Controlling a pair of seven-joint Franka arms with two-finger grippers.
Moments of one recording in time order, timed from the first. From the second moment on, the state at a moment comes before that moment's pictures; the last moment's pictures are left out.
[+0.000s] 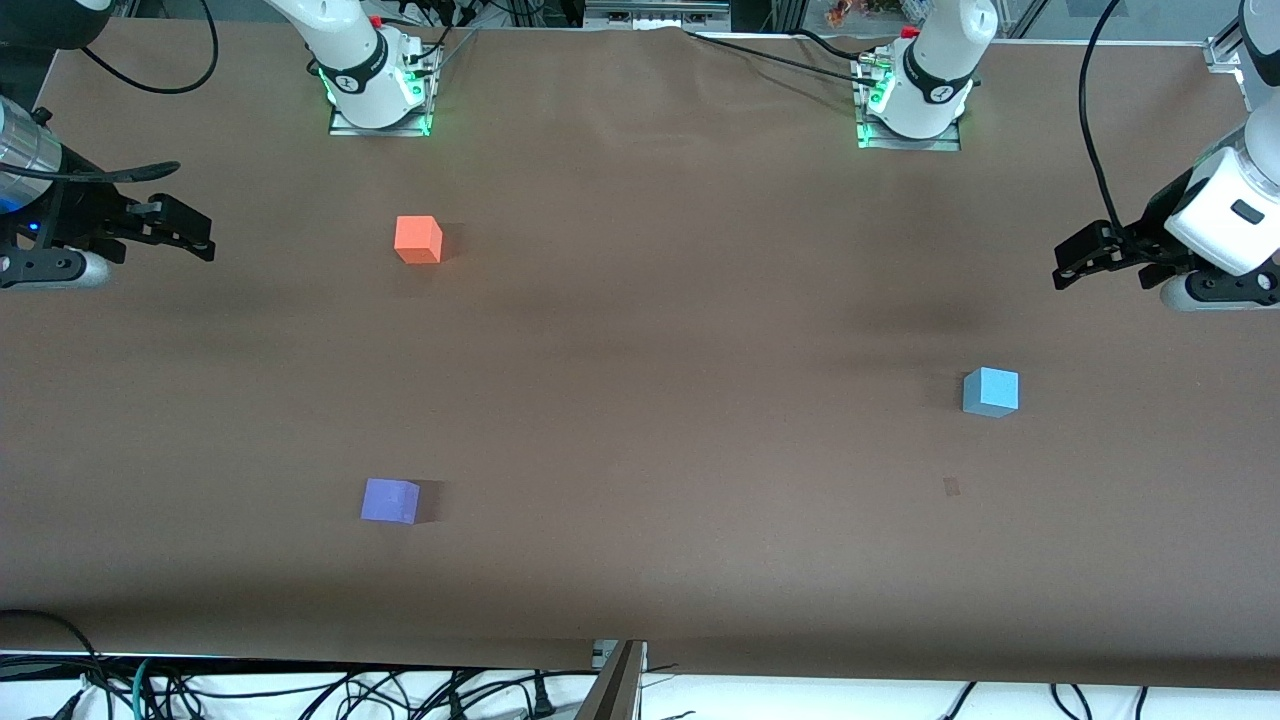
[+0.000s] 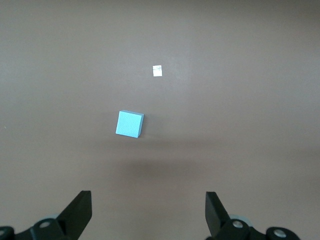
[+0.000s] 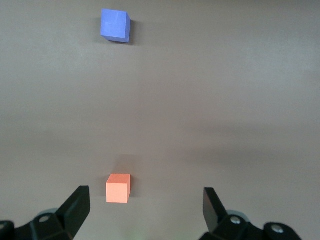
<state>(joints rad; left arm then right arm) -0.05 0.05 0.00 -1.60 -0.01 1.64 -0.09 0.07 0.07 0.00 -1.53 -0.02 1.54 0.02</state>
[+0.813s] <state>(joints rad) -0.05 0.03 -0.02 -1.62 -0.01 1.63 -0.13 0.07 0.07 0.00 -1.53 -0.02 1.54 0.02</state>
